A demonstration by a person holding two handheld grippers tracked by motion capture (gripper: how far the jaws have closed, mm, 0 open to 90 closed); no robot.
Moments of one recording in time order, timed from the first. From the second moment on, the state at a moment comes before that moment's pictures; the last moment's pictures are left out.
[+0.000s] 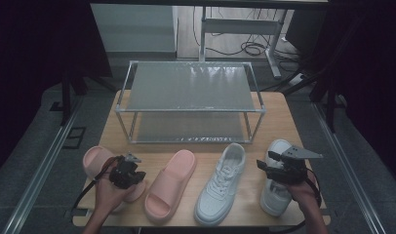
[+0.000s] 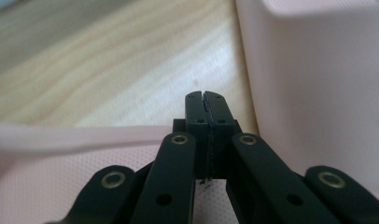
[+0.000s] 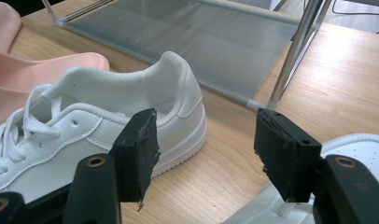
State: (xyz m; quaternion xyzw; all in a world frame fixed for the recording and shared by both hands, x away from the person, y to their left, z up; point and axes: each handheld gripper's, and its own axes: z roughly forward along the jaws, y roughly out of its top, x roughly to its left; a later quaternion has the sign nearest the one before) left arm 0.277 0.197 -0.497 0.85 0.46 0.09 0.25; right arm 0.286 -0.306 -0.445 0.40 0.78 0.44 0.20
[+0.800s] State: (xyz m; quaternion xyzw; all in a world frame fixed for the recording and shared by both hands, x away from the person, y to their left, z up) left arm 0.228 0.226 -0.482 0.81 0.47 0.10 0.33; right arm 0.285 -0.306 -0.443 0.40 0.78 0.44 0.21
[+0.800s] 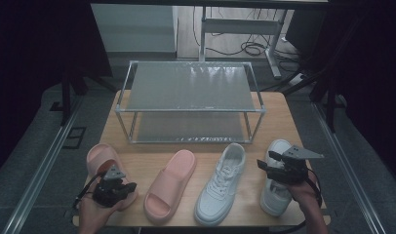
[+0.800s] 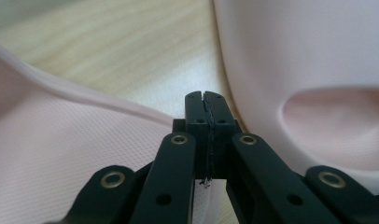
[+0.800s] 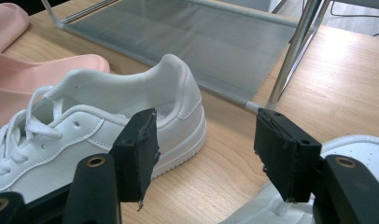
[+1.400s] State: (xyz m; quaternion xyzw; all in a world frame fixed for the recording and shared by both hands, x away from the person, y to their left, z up) left arm 0.268 0.341 -0.457 0.71 0.57 0.15 0.38; right arm 0.285 -0.308 -0.444 0.41 0.77 0.44 0.21
